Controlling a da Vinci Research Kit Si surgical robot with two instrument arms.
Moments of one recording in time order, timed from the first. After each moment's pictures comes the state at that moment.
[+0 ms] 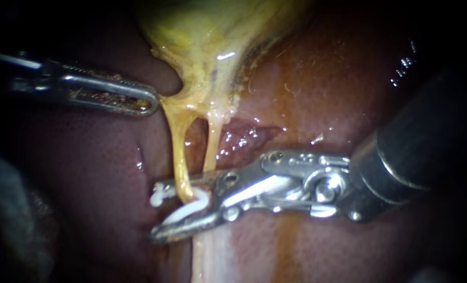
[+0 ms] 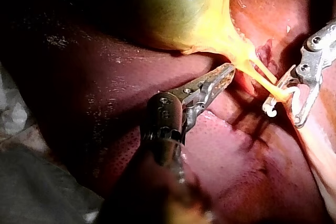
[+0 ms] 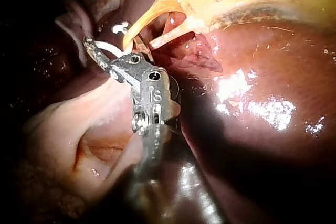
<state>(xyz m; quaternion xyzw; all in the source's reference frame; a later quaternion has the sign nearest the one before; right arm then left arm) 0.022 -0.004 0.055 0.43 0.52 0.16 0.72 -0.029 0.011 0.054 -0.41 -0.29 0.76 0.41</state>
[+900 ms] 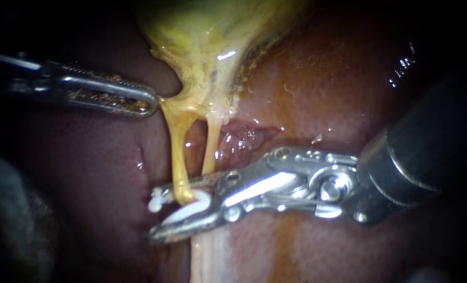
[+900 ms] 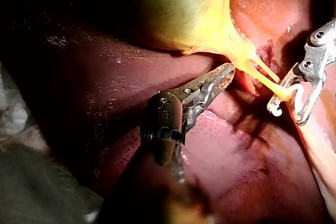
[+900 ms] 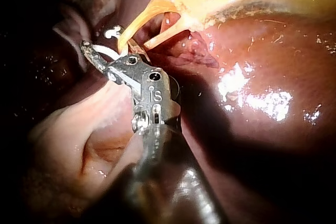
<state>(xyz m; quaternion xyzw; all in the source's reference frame) 0.022 -0.003 0.054 0.45 0.51 0.19 0.71 -0.029 0.011 0.054 -0.41 -0.29 0.76 0.41</state>
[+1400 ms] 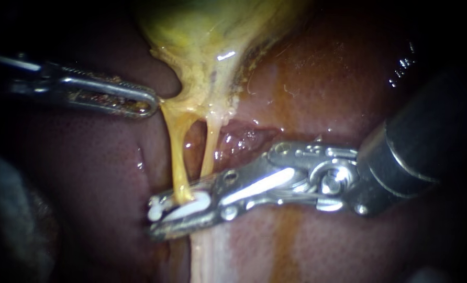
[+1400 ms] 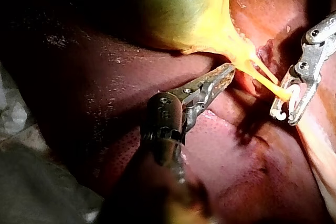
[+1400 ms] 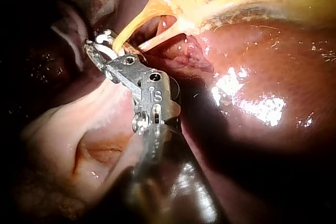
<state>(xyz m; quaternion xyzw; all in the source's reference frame) 0.022 -0.003 0.055 0.47 0.50 0.15 0.71 -0.029 0.011 0.054 -0.41 -0.29 0.76 0.41</state>
